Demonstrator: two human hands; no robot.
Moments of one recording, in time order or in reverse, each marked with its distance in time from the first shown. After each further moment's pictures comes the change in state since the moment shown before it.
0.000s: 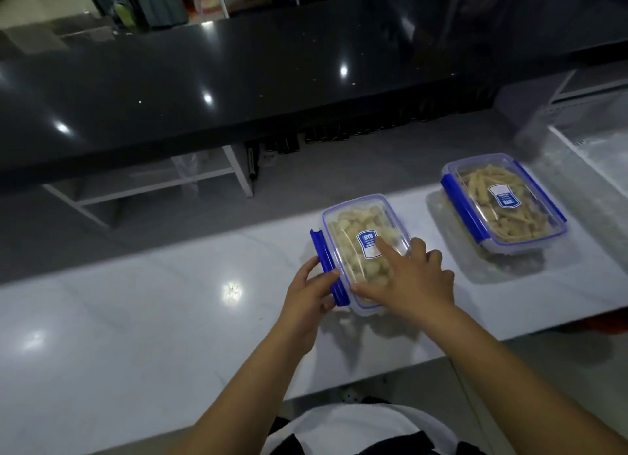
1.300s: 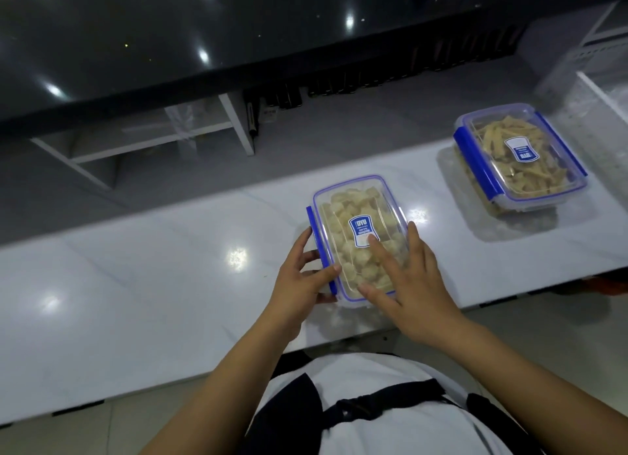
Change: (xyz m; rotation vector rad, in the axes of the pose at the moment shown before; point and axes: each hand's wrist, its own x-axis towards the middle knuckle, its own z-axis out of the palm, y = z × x) left_hand -0.028 -0.024 -0.033 0.215 0.003 0.094; right_hand -0.062 0.016 0.050 0.299 -0.020 -0.284
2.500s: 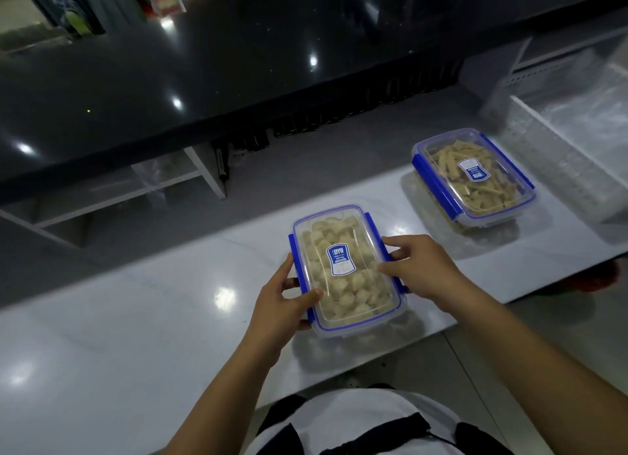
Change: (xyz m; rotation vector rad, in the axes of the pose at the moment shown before) left_hand 0.015 0.031 0.012 0.261 0.014 -0.037; right_hand 0.046 0.025 -0.067 0.583 0.087 0.346
